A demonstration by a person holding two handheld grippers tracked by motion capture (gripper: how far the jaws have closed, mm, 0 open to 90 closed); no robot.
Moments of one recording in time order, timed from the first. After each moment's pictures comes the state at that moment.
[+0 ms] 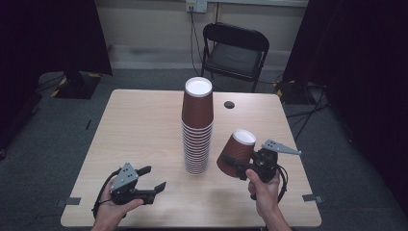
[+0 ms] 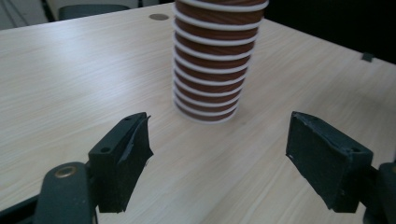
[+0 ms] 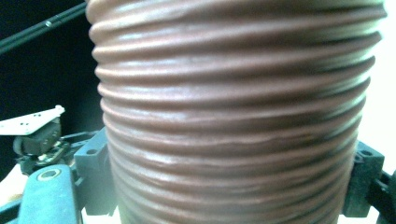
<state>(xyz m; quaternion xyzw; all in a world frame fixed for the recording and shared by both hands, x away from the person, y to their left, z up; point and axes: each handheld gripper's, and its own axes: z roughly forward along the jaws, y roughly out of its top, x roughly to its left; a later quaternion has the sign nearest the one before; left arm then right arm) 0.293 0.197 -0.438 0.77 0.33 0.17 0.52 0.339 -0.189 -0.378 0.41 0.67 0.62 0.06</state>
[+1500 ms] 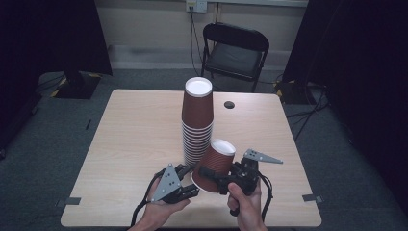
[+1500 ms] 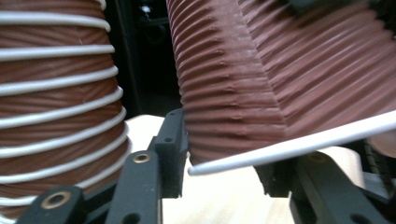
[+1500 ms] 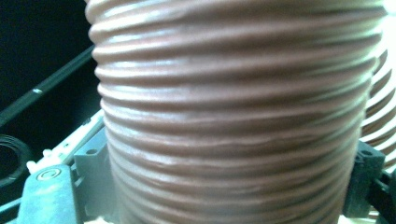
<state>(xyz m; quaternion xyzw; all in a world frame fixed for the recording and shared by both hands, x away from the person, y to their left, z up) 0.292 0.085 -0.424 0.68 0.18 0.24 0.67 0.305 -0.136 -0.371 0.40 0.64 0.65 -0.05</state>
